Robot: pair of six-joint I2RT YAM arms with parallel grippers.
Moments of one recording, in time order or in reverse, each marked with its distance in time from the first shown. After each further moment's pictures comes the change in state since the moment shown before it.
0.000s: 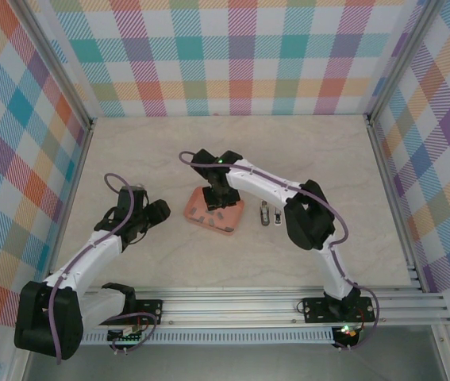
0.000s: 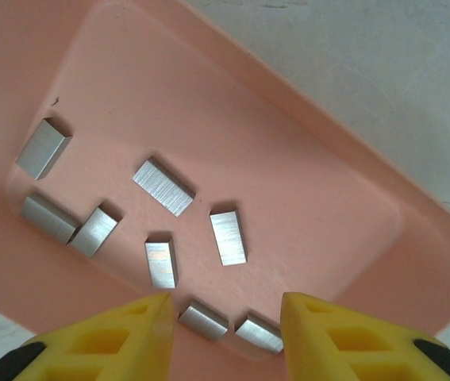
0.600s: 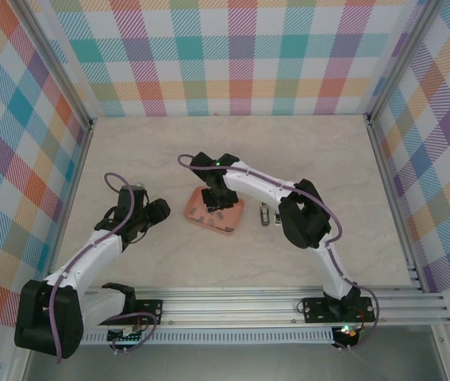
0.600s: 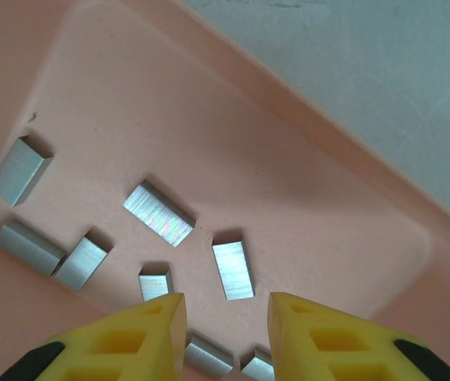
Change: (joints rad) left arm 0.000 0.008 0.000 0.018 -0.003 0.001; right arm 0.000 0.045 -0.003 0.034 0.000 0.005
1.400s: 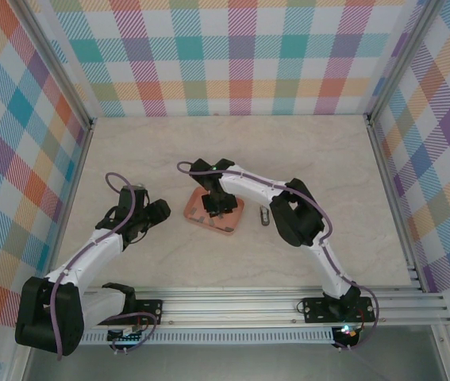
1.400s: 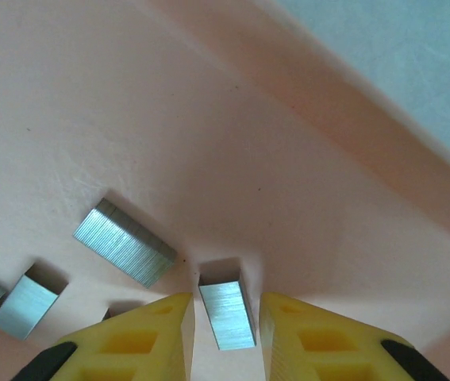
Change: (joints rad) left arm 0.000 0.019 0.000 0.000 0.000 0.000; right arm 0.000 0.068 -0.002 0.011 -0.014 -0.003
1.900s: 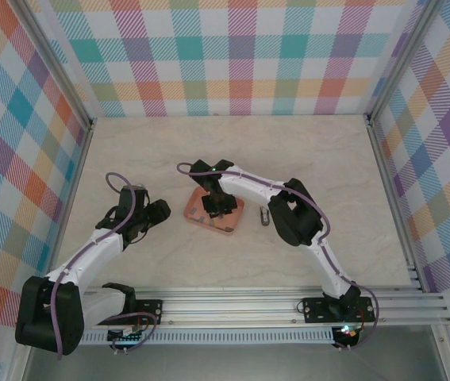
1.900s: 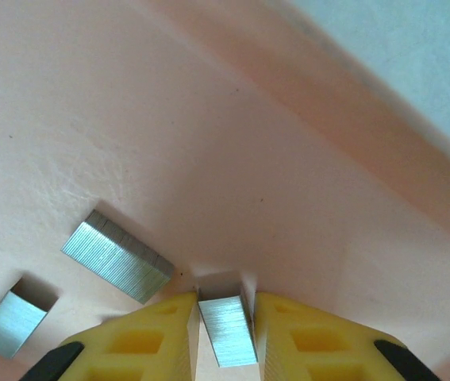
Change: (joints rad) left arm 0.000 0.003 0.000 0.000 0.000 0.000; right arm 0.000 0.016 0.002 0.004 0.000 -0.001
